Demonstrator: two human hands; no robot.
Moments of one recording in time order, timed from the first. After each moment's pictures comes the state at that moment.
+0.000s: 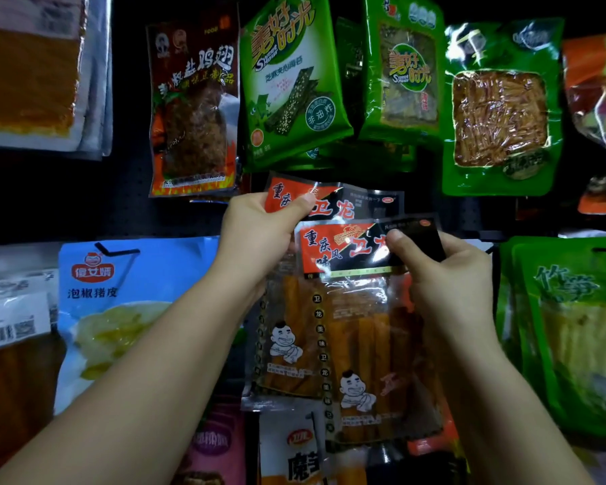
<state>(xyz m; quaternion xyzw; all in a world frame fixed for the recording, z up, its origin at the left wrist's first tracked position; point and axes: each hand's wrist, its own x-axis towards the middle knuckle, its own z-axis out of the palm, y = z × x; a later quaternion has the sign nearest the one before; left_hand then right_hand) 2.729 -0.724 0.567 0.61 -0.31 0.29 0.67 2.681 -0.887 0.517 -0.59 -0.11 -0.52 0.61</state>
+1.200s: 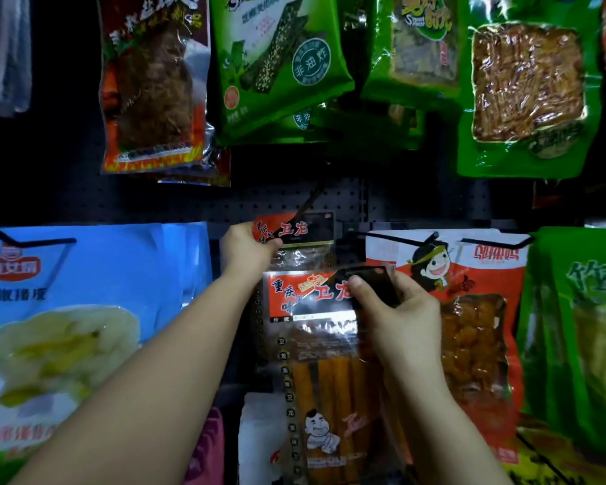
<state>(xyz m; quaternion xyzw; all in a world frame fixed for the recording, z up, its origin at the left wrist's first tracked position) 2.889 -0.752 0.540 0.75 -0.13 0.35 0.55 2.761 -0.892 0.466 -0.63 -0.07 -0.48 0.61</state>
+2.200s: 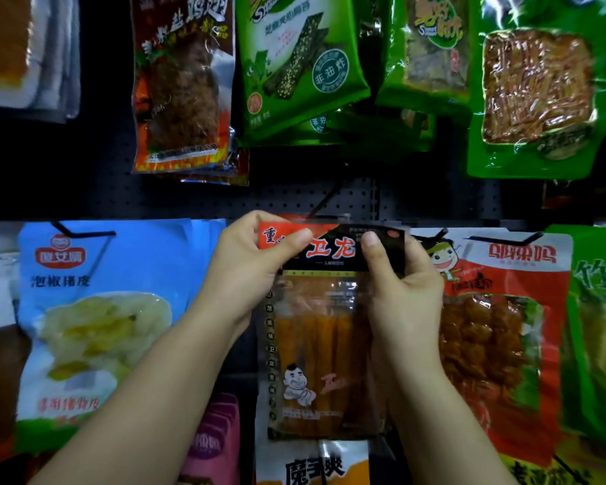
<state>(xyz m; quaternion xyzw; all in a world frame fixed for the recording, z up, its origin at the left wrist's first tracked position) 2.781 -0.719 0.521 0.61 -0.33 0.26 0.67 2.737 -0.857 0.491 -0.55 -0.15 -0.51 0.65</state>
